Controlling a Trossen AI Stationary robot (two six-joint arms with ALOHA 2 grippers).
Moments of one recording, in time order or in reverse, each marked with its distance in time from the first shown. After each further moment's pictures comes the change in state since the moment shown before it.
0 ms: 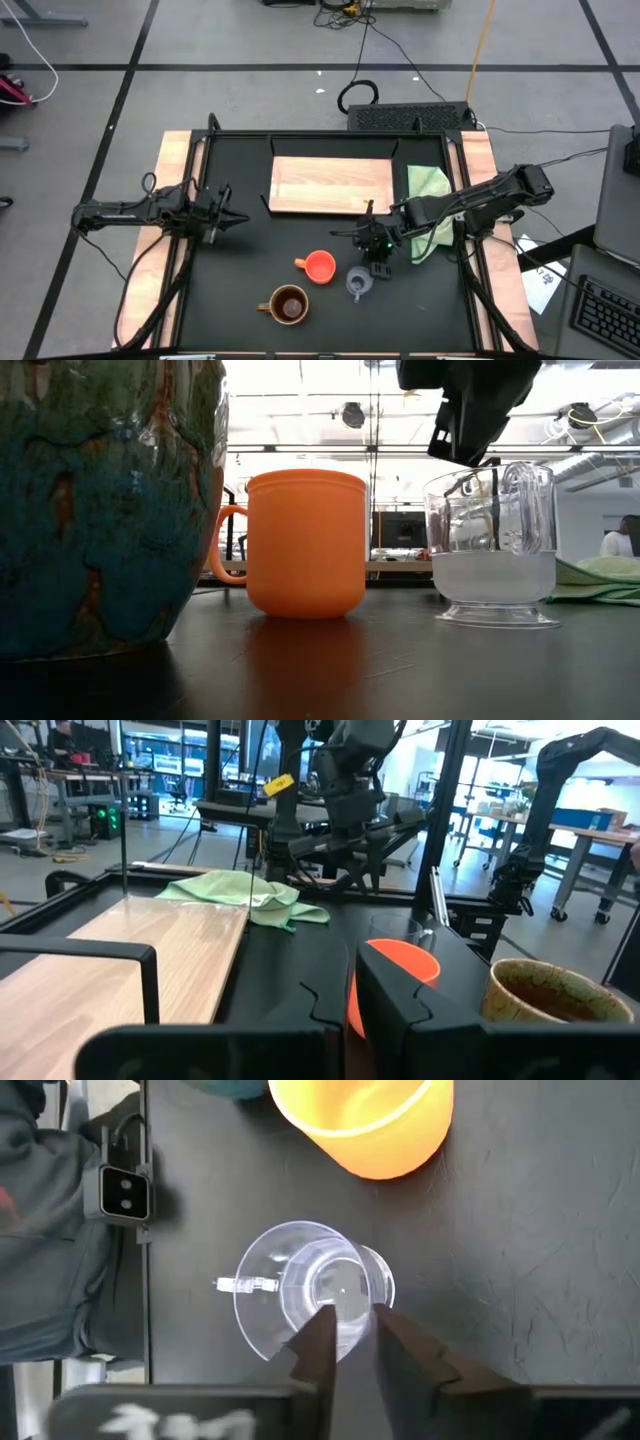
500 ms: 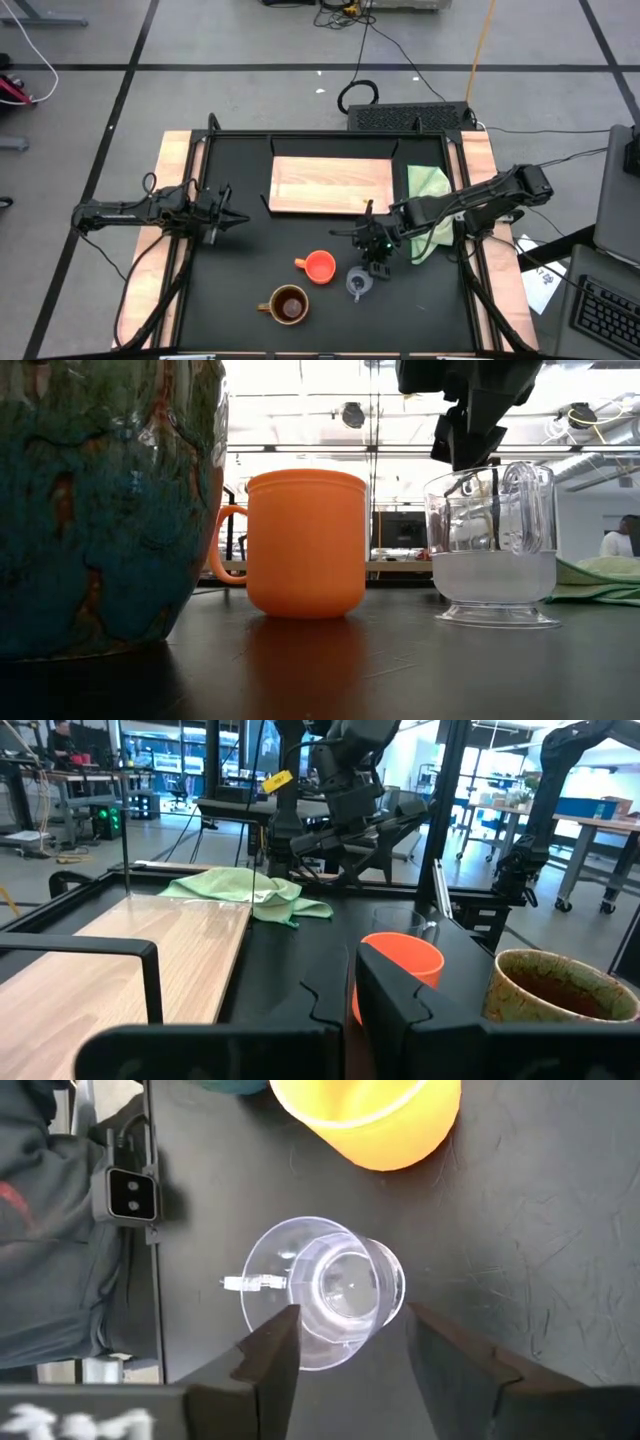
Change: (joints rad) left arm 0.000 0.000 0.000 -0.011 0.000 0.019; right arm -0.007 0.009 0.000 0.001 -0.026 0.035
